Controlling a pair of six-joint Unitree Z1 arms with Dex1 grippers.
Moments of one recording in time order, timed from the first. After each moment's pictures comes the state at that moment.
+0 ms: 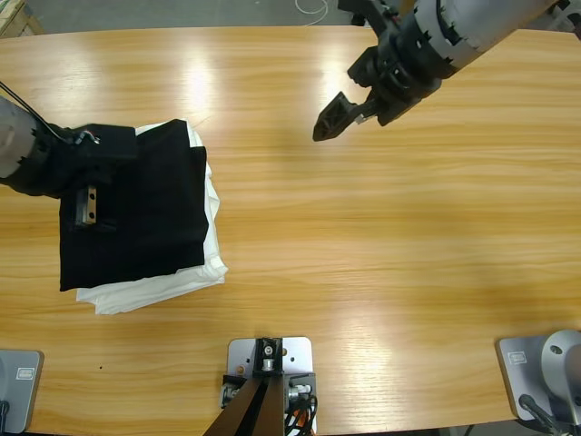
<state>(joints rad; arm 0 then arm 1) -0.74 1.64 -1.16 0.83 -0.01 0.70 0.63 1.81 -1.51 0.88 0.34 0.04</state>
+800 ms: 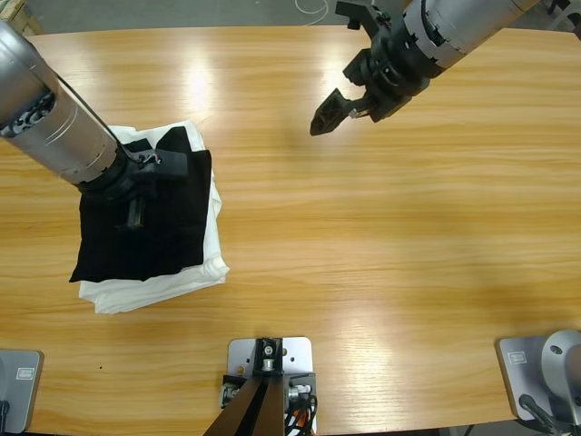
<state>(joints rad) -0.69 1.91 -1.22 0.82 -0.08 0.69 0.59 1.85 -1.51 0.85 0.37 0.04</state>
